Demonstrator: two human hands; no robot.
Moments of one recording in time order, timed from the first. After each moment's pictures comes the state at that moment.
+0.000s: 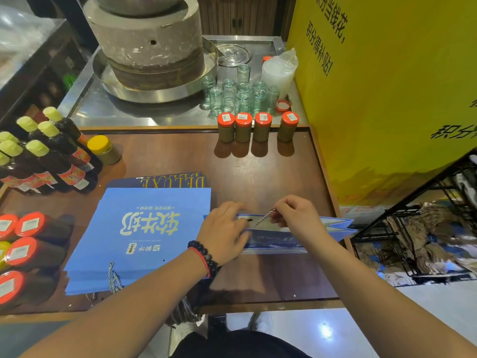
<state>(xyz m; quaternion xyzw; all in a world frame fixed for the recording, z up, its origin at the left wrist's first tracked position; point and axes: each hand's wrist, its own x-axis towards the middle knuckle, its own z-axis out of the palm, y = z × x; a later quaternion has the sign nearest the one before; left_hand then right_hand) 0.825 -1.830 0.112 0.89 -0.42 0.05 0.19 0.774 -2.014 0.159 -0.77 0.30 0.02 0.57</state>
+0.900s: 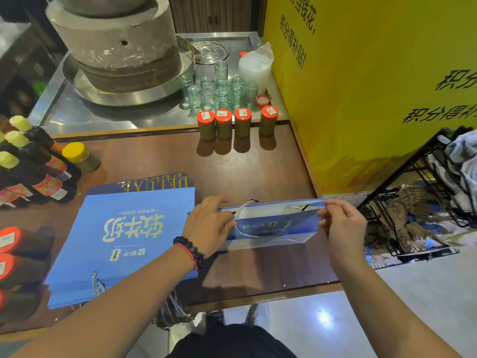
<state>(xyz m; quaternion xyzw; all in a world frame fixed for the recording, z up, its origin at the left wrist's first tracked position) 0.831 -1.838 0.109 0.89 -0.40 0.04 0.20 0.696 -2.070 0.156 -0.59 0.45 -0.25 0.63</state>
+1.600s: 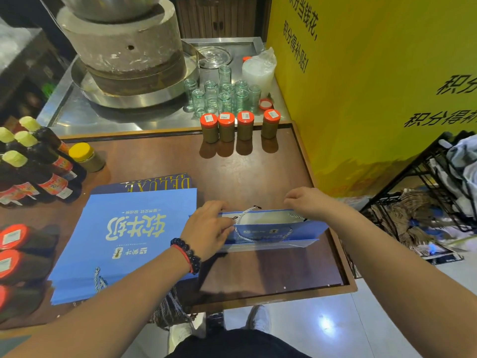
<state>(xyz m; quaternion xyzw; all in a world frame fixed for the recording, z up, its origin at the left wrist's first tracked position) 0.828 -1.828 0.106 0.87 -0.44 0.03 0.21 0.774 -2.093 0.168 -0.92 0.20 0.25 0.22</state>
